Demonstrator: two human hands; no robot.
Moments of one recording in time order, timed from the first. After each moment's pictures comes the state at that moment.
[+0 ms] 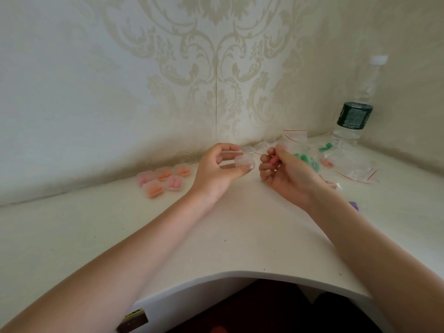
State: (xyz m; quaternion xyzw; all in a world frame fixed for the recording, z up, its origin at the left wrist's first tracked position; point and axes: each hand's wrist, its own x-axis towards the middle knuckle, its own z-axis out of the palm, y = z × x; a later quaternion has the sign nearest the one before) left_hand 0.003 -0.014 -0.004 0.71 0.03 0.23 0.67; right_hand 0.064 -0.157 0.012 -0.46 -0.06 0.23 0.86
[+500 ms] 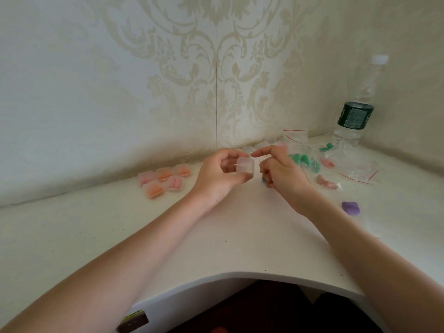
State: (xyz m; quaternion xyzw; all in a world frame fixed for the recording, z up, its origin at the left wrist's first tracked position) left_hand 0.003 -0.012 -0.007 0.75 -0.01 0.21 0.63; right_hand 0.053 -0.152 0.007 -0.78 -0.17 0.04 0.60
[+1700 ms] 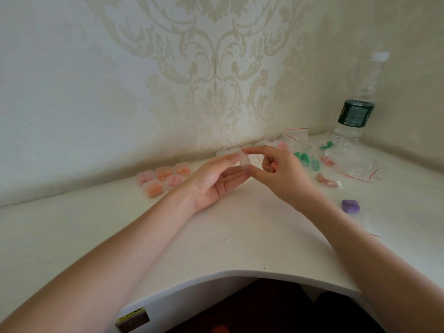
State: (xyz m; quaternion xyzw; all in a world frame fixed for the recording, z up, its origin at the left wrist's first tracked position) left_hand -0.001 -0.002 0.006 0.49 0.04 -0.04 0.87; right_hand 0.046 -0.160 0.009 -0.81 -0.33 -0.11 0.47
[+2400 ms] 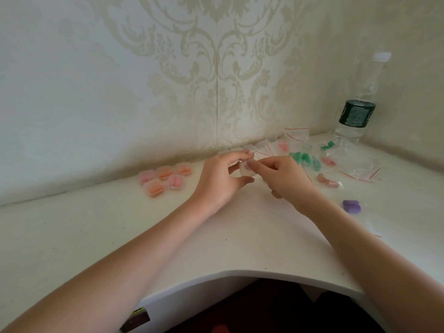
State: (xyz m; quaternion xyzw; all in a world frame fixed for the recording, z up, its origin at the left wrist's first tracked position) left_hand 0.003 -0.014 -0.013 0.80 -0.08 0.29 0.52; right_hand 0.046 -0.155 0.008 -0.82 -0.21 0.03 0.53
